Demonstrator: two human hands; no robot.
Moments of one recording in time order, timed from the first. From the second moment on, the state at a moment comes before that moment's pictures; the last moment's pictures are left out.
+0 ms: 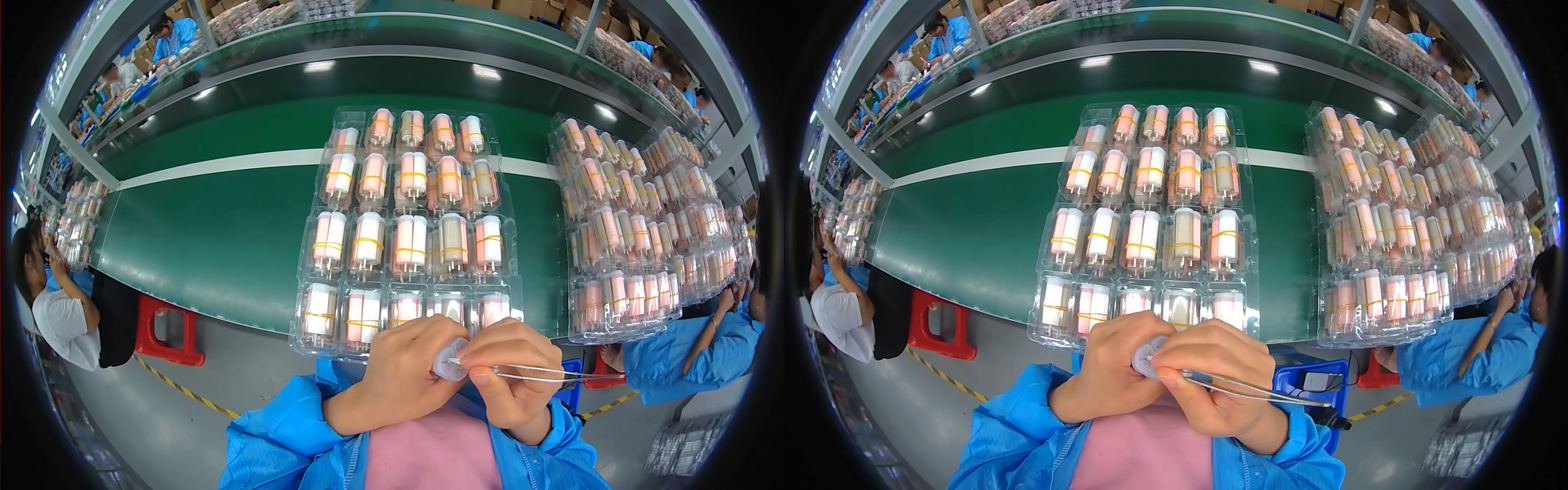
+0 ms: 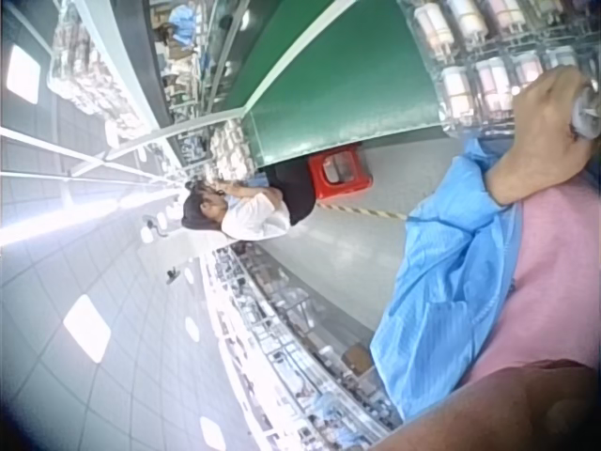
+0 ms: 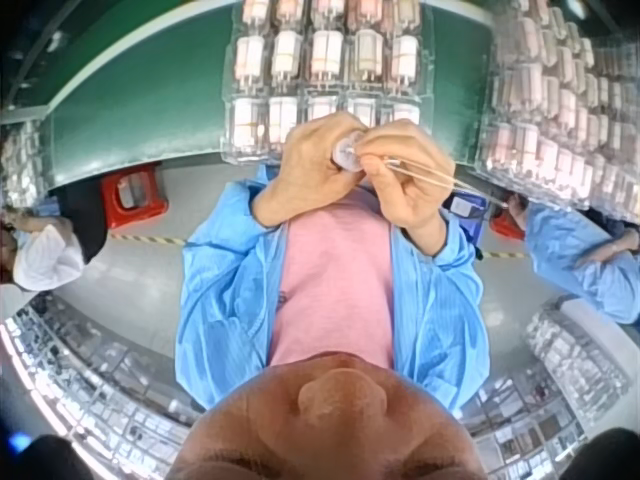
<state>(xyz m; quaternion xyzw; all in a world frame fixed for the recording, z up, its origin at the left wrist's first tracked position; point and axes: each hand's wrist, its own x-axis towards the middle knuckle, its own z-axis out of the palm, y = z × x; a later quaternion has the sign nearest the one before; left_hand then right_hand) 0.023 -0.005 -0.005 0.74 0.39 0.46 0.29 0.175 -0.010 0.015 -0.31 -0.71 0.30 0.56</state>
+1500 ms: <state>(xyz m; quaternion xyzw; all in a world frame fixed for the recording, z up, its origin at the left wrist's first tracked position) 0.024 -0.009 -0.002 0.73 0.39 0.44 0.36 0.176 -0.012 0.013 -0.32 -0.67 0.33 0.58</state>
